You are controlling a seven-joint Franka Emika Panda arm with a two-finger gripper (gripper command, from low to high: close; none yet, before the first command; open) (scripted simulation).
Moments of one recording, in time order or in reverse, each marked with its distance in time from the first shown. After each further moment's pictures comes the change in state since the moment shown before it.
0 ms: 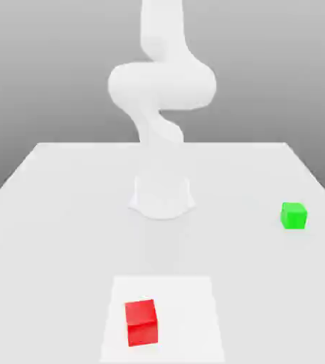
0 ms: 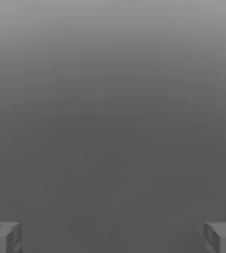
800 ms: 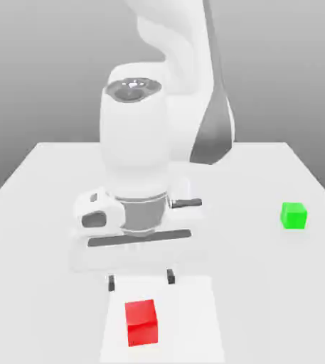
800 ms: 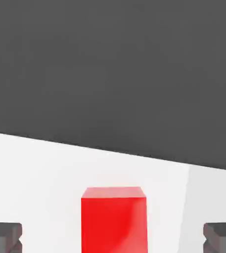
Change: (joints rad) arm 0.033 0.874 -0.096 -0.248 0.048 0.408 -0.277
